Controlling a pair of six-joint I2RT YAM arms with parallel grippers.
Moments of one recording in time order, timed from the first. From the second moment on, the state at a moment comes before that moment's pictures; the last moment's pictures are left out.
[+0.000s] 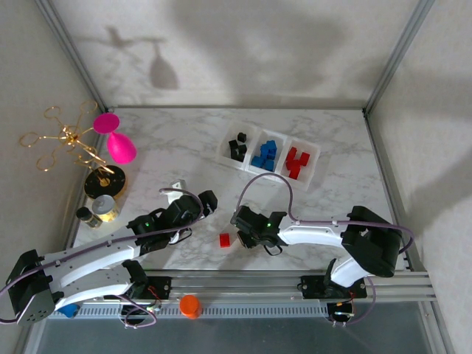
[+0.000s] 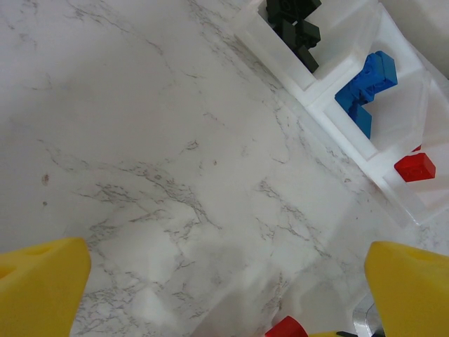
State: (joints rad) left arm -0.89 0.97 0.59 -0.33 -0.48 -1.13; right arm 1.14 1.52 0.76 -0.41 0.19 0.52
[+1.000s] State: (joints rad) left arm -0.89 1.23 0.84 -0.24 -0.45 -1.01; right arm 0.36 1.55 1.09 -0.38 0.19 0.40
